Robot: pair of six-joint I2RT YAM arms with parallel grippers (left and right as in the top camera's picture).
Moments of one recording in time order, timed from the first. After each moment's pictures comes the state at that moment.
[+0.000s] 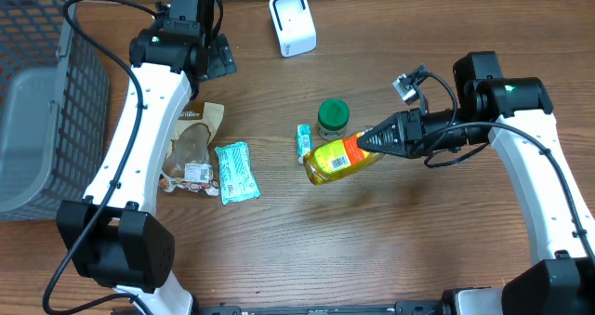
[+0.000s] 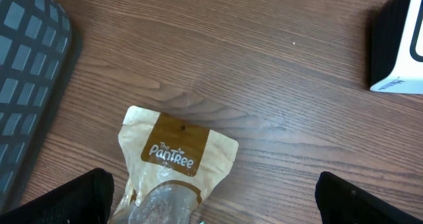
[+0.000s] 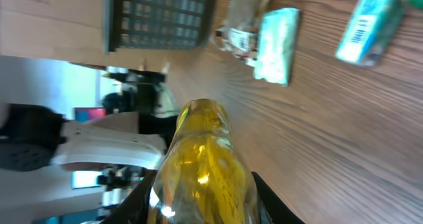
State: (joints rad) left arm -0.18 1.83 1.77 -1.00 -0.30 -0.46; right arm 0.05 1.56 1.38 -1.32 -1.12 -0.20
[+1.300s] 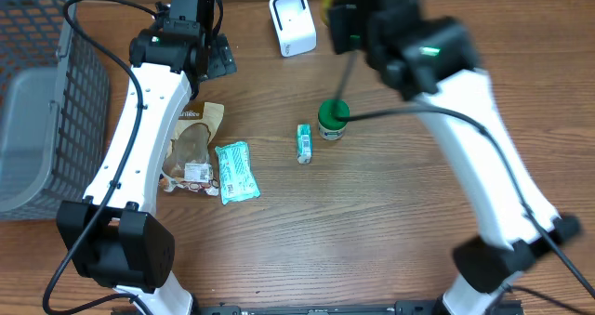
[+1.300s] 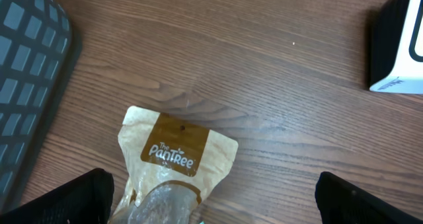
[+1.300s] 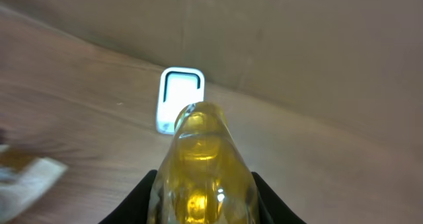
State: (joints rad) left arm -0.18 1.83 1.77 -0.99 -0.30 -0.46; right arm 0.53 1.87 2.15 -0.94 0.28 0.02
